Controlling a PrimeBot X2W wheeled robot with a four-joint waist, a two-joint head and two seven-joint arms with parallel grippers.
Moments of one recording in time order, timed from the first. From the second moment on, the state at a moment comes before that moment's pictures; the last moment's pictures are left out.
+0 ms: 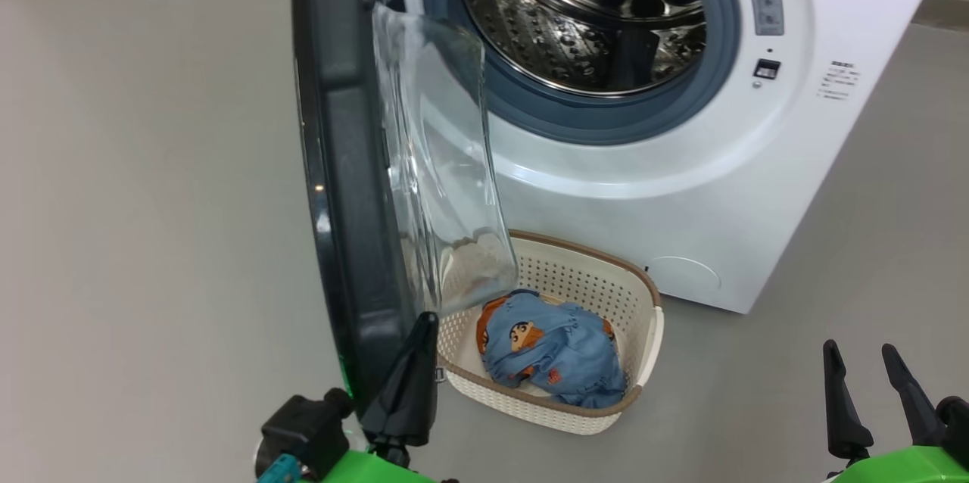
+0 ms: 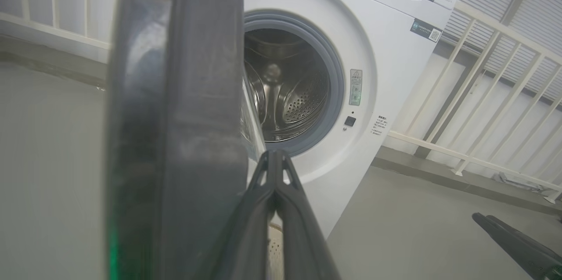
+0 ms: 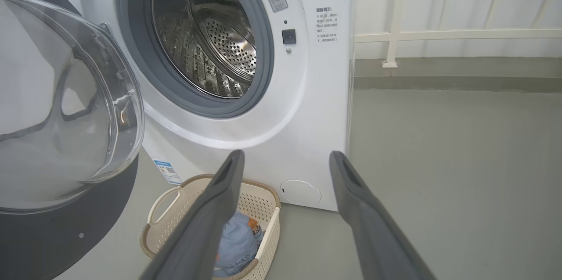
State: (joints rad) left arm -0.10 0.07 -0.50 0.04 -0.51 0.19 -0.17; right arm 0.14 -0.04 -0.19 0.06 0.22 0.13 -0.09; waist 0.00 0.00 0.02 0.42
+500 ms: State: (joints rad) left arm -0.09 0.14 -0.40 0.04 -0.50 0.26 -0.18; right arm 0.14 -0.04 -0.19 0.07 0.23 0.13 -0.10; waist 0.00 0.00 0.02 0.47
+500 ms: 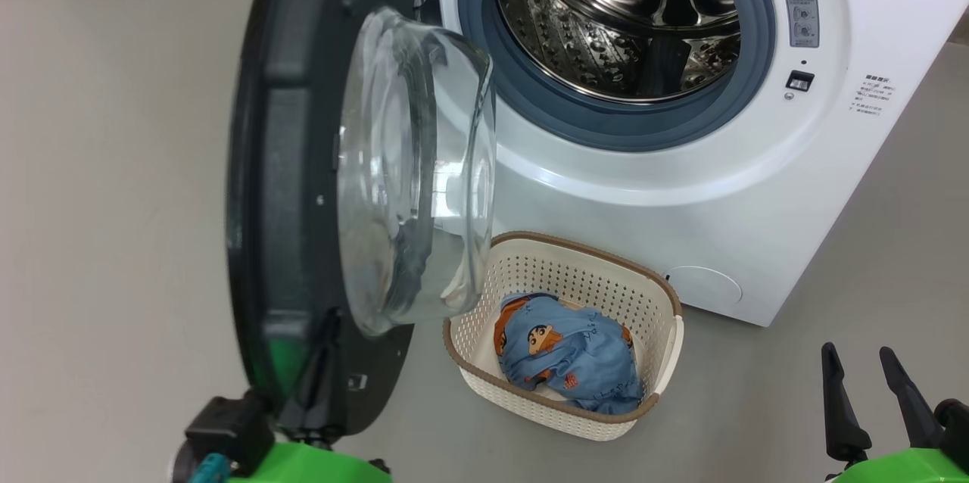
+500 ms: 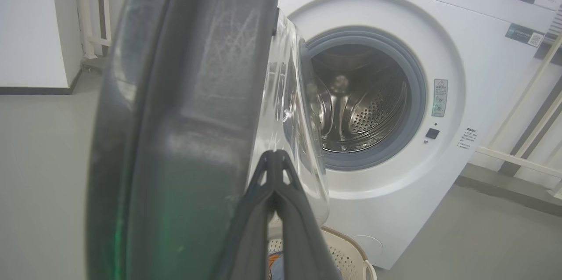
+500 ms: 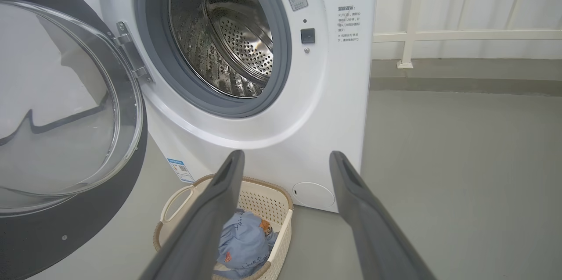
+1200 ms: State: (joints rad) left arm -0.13 0.27 -0.24 0.18 -0.50 0.32 -0.19; right arm 0.14 -0.04 -0.18 0.09 0.24 0.13 -0.10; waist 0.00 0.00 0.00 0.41
